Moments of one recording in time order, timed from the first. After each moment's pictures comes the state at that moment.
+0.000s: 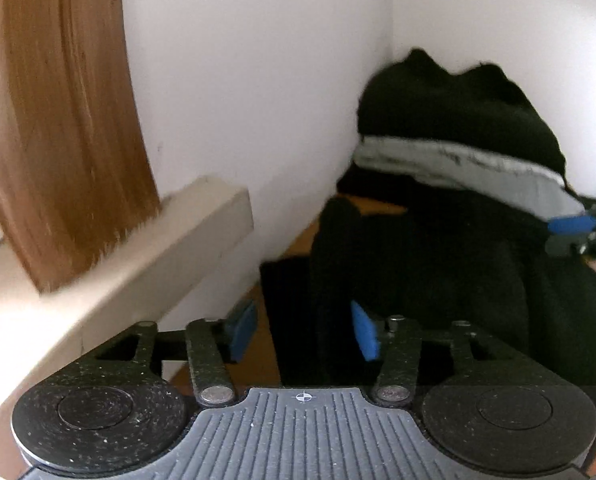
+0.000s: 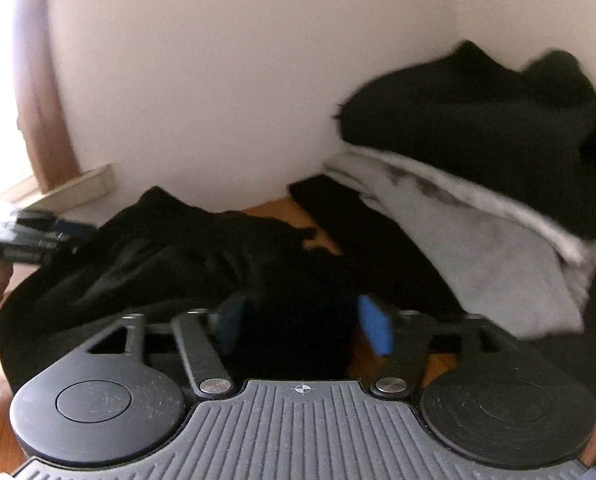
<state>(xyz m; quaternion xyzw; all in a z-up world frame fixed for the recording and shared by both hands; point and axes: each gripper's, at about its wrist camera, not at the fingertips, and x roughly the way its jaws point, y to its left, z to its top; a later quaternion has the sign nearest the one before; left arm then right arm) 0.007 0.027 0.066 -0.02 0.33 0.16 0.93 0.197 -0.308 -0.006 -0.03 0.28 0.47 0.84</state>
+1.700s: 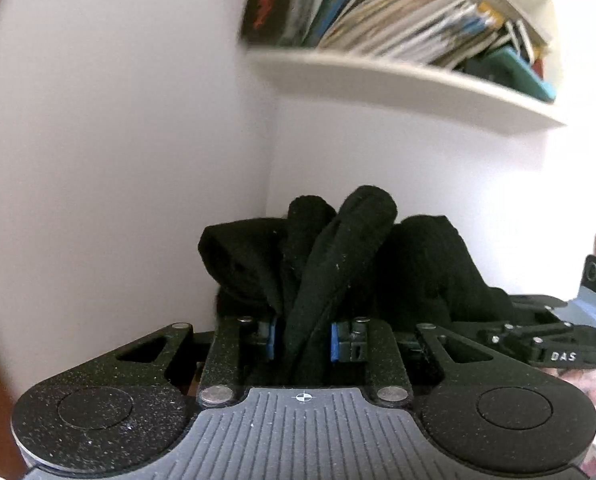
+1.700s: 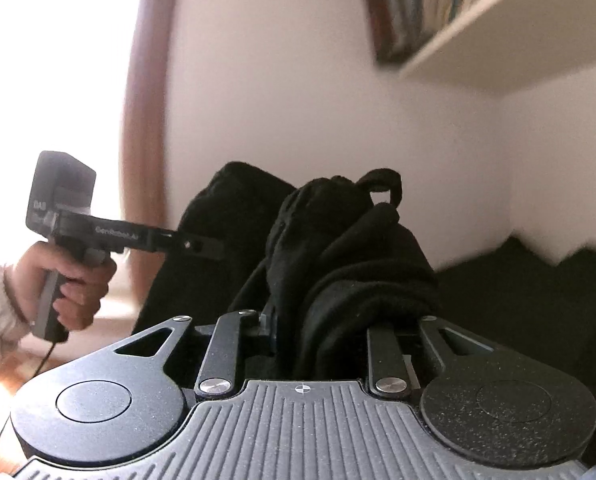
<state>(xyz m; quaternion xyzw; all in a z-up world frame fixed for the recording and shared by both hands) 0.054 -0.033 0.203 -0.03 0.12 0.00 0.99 0.178 -0.361 0.103 0.02 0.04 0.56 0.83</state>
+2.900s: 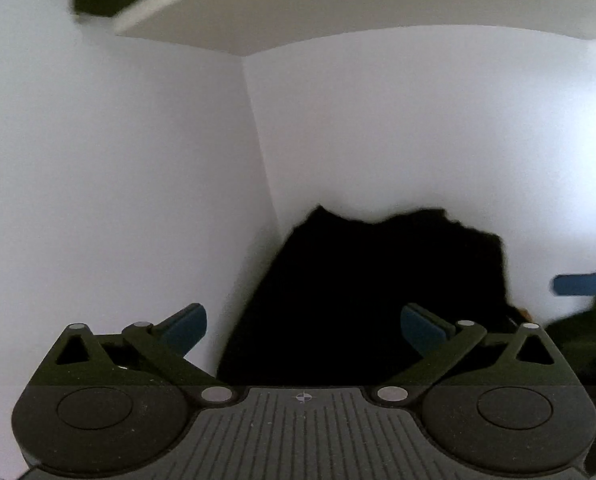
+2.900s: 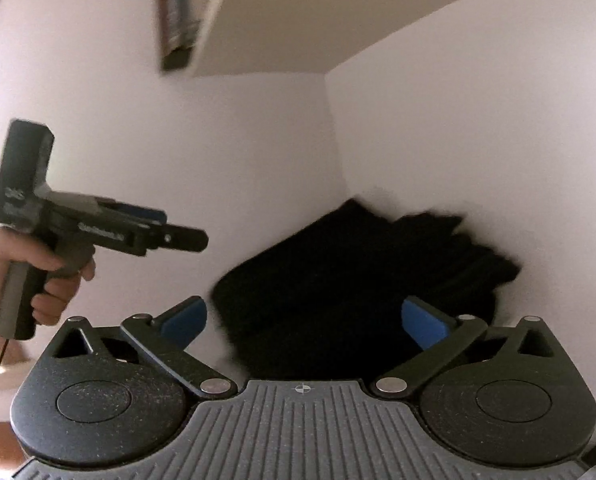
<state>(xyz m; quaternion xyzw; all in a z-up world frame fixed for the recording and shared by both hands) 0.264 -0.116 0.199 0.09 0.22 0.08 0.97 0.307 -0.375 0.117 0.05 0.13 0.43 0.89</state>
